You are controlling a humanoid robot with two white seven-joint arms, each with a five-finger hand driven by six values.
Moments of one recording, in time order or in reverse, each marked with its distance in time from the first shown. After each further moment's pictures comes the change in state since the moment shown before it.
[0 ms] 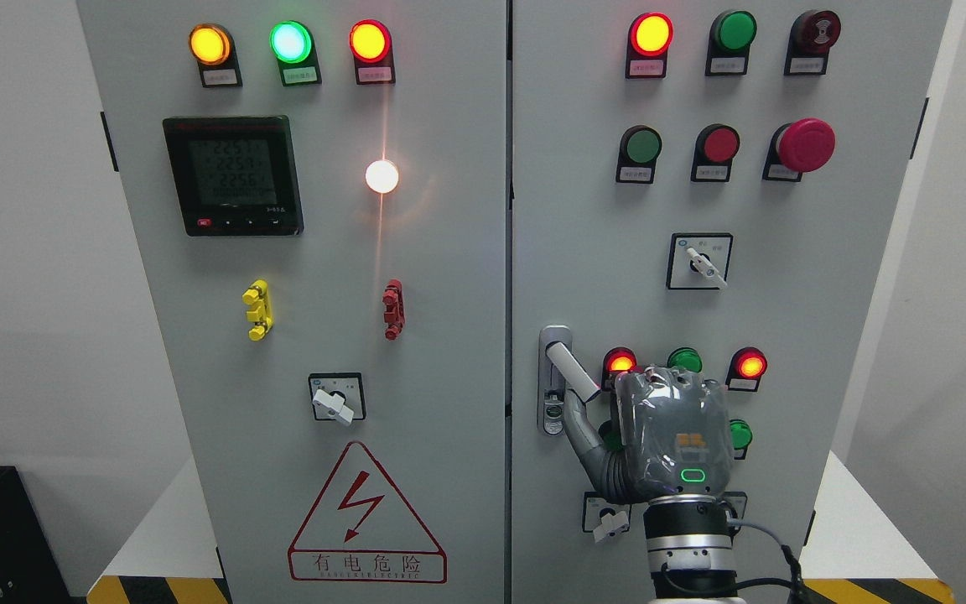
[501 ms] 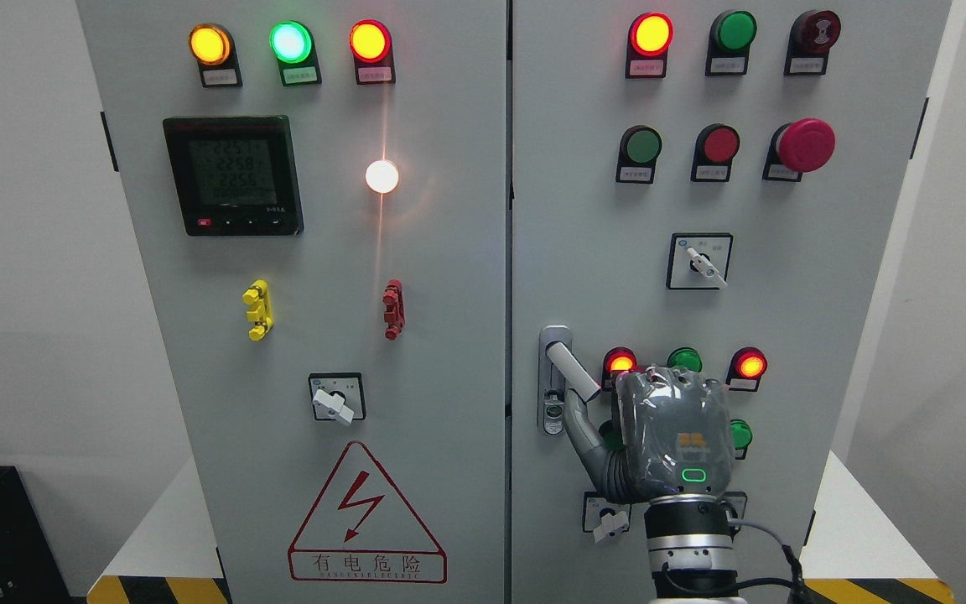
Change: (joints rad) left arm 0.000 0.000 0.000 0.000 0.000 0.000 0.000; right arm 0.000 0.001 -0.002 0.000 0.002 0.000 0.000
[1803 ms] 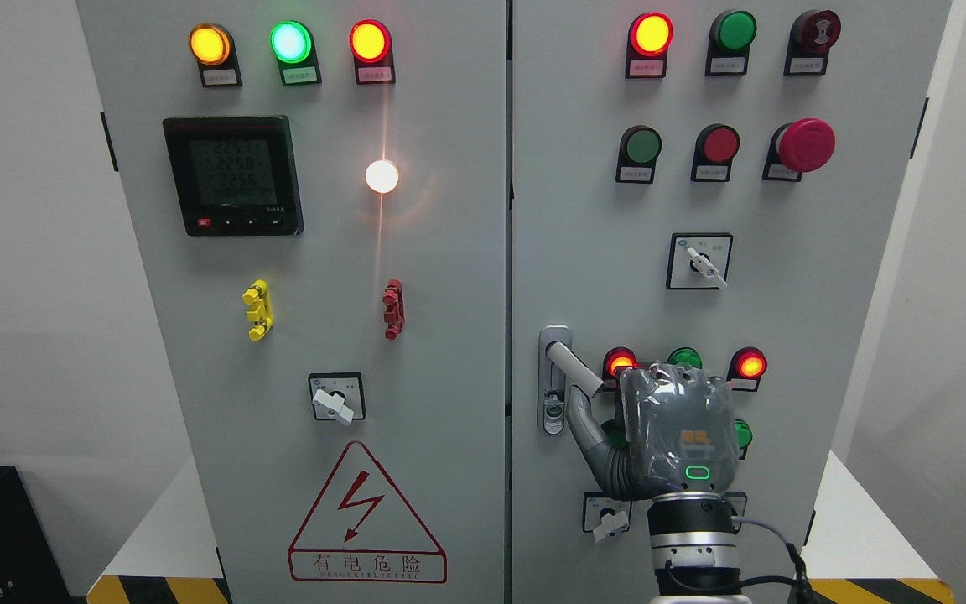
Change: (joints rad) left arm 0.000 0.000 0.000 0.000 0.000 0.000 0.000; right arm -0.004 0.001 -0.007 -0.003 0.002 0.000 -0.002
